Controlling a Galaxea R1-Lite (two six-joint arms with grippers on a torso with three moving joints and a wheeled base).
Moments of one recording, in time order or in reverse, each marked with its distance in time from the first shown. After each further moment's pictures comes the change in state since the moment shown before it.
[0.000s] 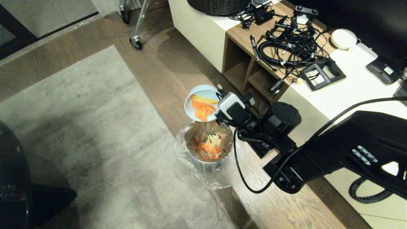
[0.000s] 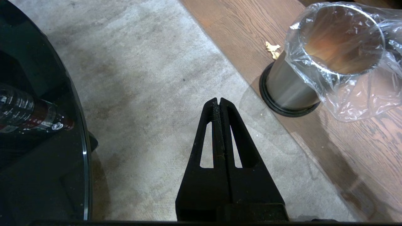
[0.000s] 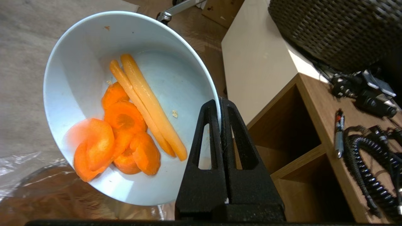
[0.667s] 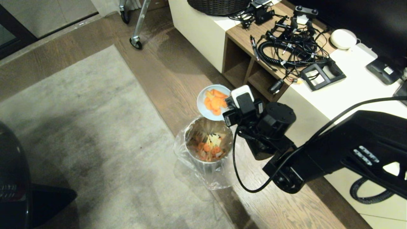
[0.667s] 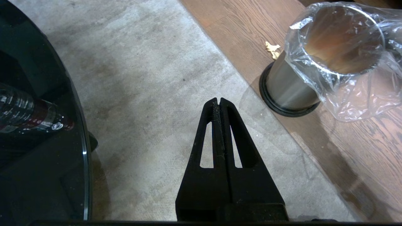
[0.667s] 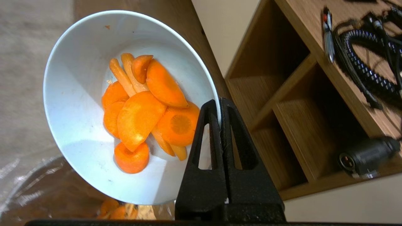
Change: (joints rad) left arm 0.000 0.000 0.000 0.000 0.000 0.000; right arm 0.003 -0.004 -0.002 0.082 -0.308 0.271
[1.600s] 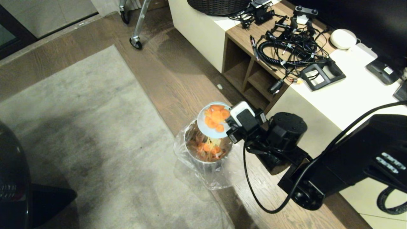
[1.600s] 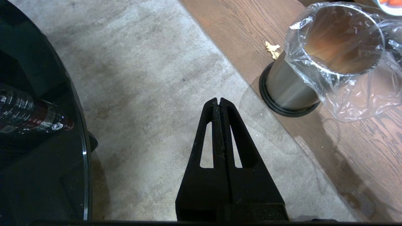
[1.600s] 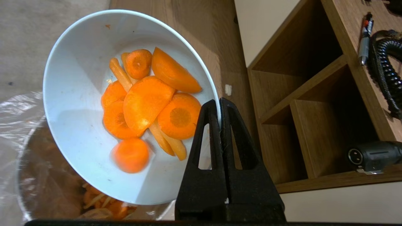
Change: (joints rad) left arm 0.000 0.000 0.000 0.000 0.000 0.000; right arm 0.004 -0.076 0.199 0.017 0.117 -0.109
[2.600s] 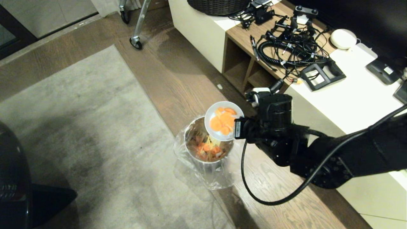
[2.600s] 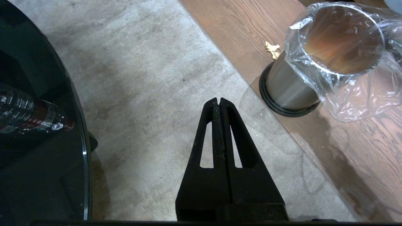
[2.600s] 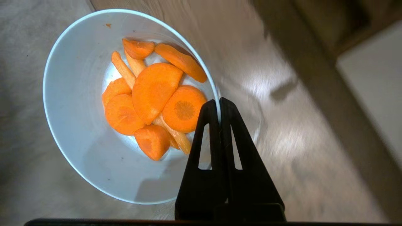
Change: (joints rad) left arm 0.000 0.000 0.000 0.000 0.000 0.000; right arm 0.023 -0.162 -0.159 0.724 -0.214 0.754
